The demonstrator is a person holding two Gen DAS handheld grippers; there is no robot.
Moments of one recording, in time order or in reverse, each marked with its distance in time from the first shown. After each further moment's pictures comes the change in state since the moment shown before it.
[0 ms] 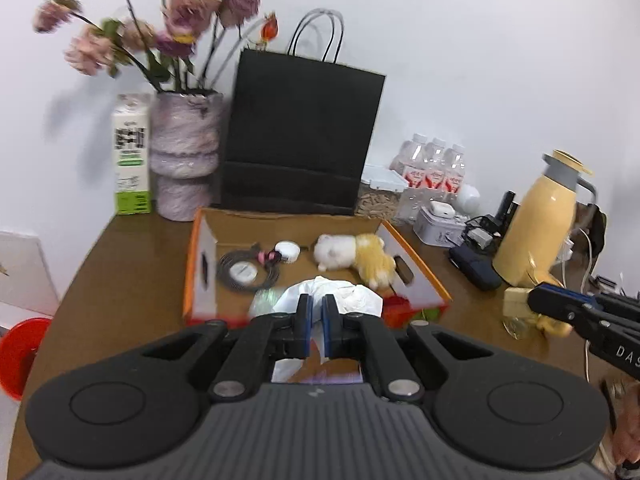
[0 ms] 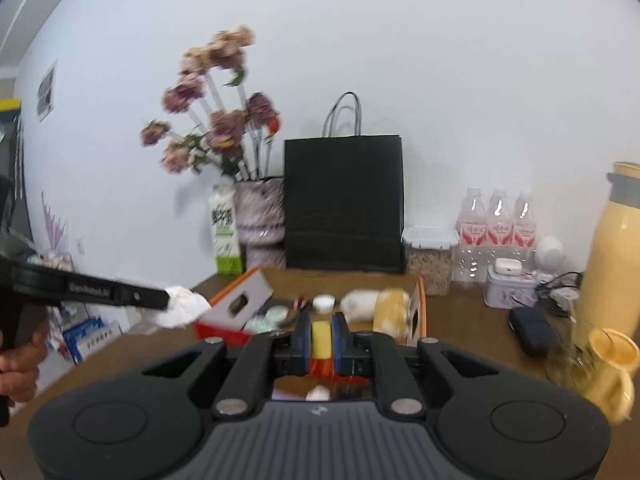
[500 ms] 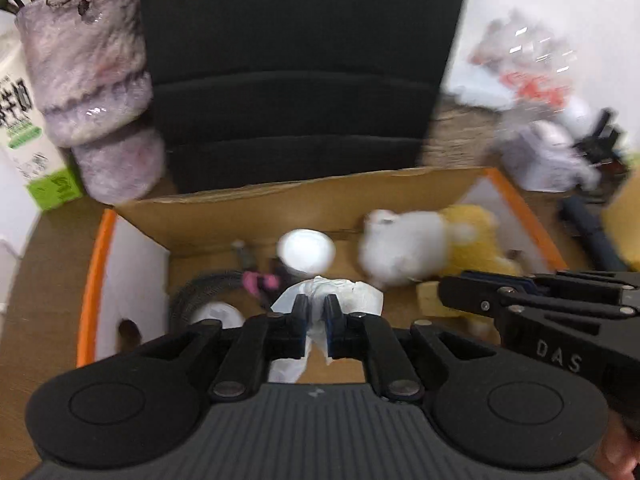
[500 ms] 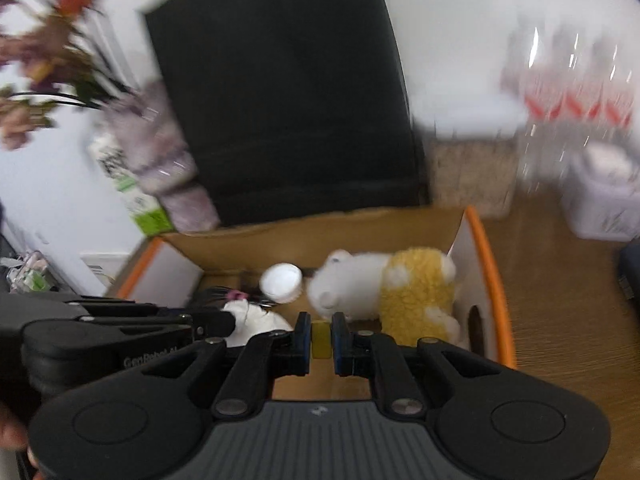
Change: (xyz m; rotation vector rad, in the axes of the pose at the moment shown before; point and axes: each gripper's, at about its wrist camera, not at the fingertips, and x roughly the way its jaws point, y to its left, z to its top) left arm 0.262 0.005 0.062 0.102 0.346 0.150; right arm 0.316 -0.073 0.027 0.253 0.434 0.011
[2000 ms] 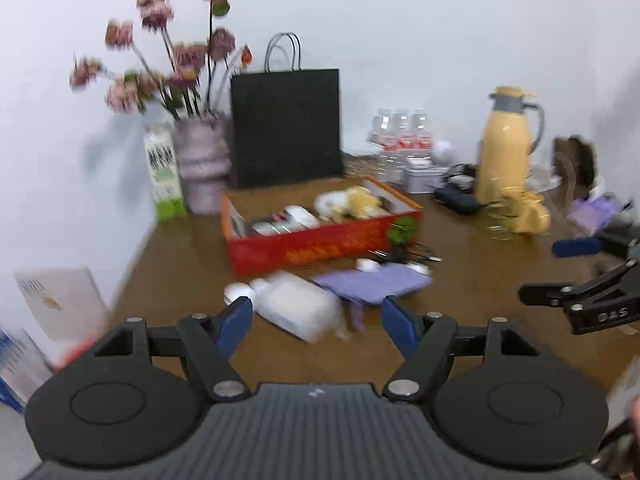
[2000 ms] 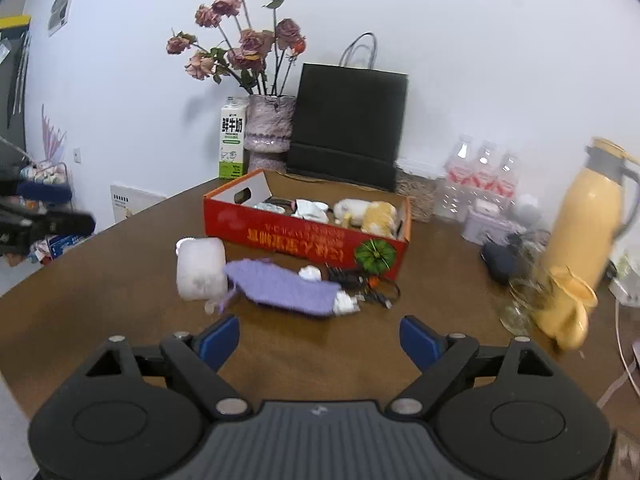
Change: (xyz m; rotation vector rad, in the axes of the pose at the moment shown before) left arm -0.329 -0.008 -0.331 0.072 -0.426 -0.053; right arm -0.316 0.060 -0.300 -0.366 -0.269 -0.147
